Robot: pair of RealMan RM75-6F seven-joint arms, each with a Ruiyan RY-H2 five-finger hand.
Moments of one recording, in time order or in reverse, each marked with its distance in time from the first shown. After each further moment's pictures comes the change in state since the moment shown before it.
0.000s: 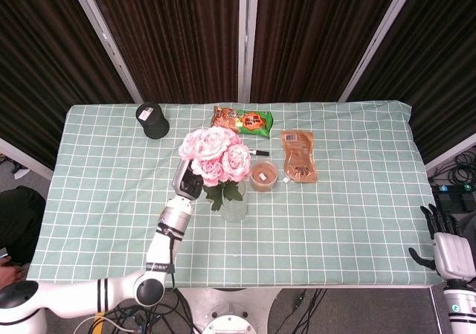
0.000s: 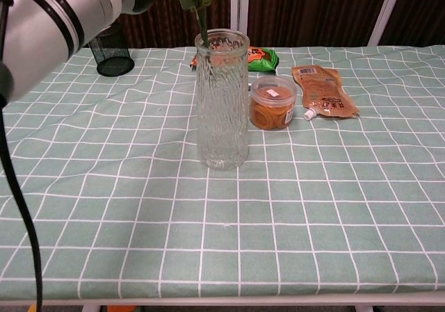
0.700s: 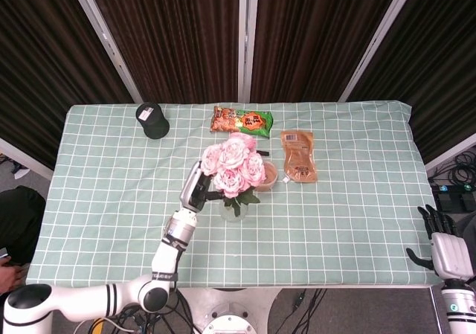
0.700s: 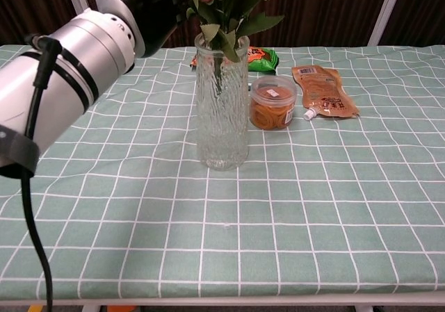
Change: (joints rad) left arm 0.016 -0.057 0.127 0.135 0.147 0.035 0.027; right arm 0.005 -0.006 -0.005 0.004 -0.005 -0.013 0.021
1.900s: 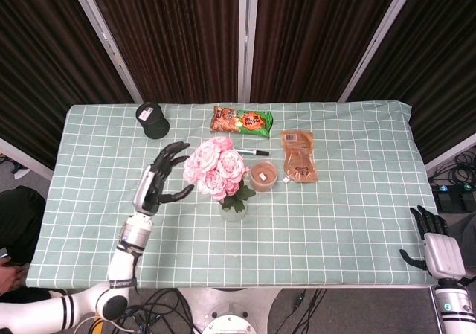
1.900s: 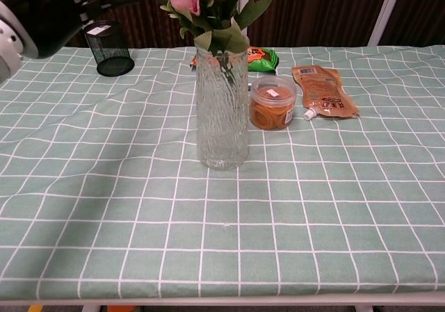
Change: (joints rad) left arm 0.180 0.239 0.093 -0.086 0.073 0.073 -0.086; right arm 0.007 0.003 -0.008 -0.042 -0.002 -0.012 -0.029
